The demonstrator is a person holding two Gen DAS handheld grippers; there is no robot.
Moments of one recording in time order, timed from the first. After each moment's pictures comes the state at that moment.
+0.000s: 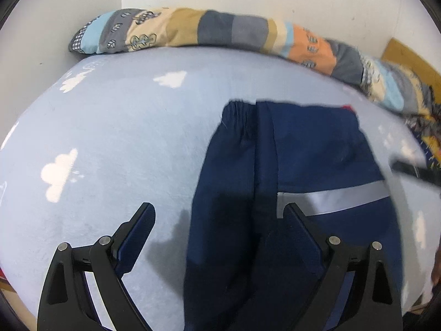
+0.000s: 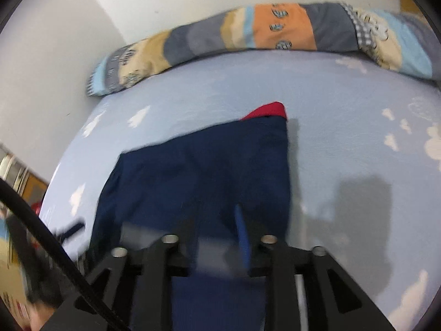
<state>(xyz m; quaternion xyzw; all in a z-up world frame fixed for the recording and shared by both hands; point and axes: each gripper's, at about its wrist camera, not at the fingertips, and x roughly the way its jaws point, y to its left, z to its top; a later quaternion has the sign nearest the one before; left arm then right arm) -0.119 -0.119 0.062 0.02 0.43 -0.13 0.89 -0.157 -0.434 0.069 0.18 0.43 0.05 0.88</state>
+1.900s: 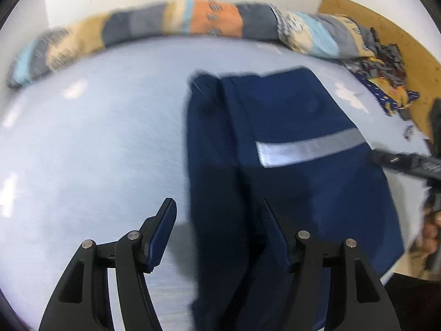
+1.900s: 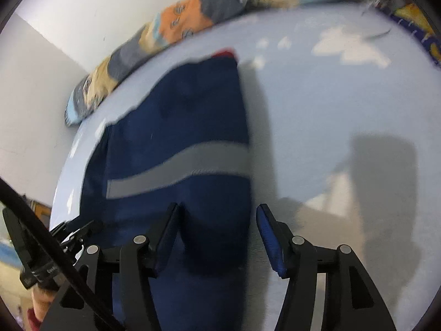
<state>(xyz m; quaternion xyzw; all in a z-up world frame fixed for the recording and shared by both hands) -0.201 -0.264 0.065 0.11 0.44 -0.25 0.86 -0.279 -0.577 0.025 0.29 0.44 -0.02 0.85</state>
